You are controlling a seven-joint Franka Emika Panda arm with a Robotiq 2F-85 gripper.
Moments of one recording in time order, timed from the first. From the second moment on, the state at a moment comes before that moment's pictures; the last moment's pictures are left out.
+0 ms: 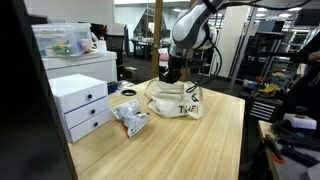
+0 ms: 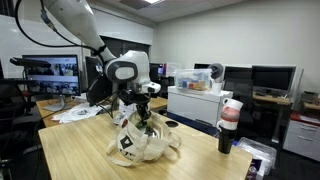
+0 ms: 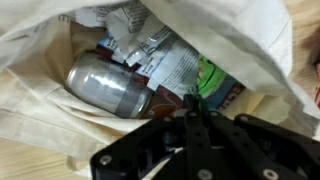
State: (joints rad) arm -0.19 0.36 -0.11 -2.13 0.16 2.62 -0.03
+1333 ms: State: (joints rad) arm -0.16 -0.04 -0.13 -2.16 0.45 2.55 -0.14
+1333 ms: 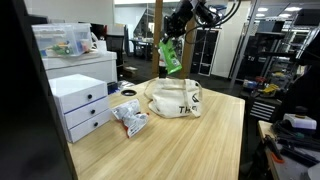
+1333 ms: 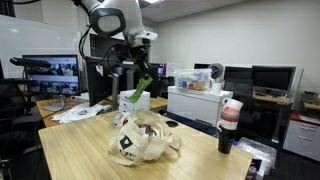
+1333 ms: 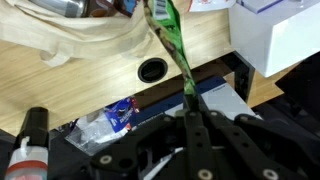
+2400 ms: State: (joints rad) arm 0.00 0.03 -0.06 -2.27 0.48 2.60 -0.23
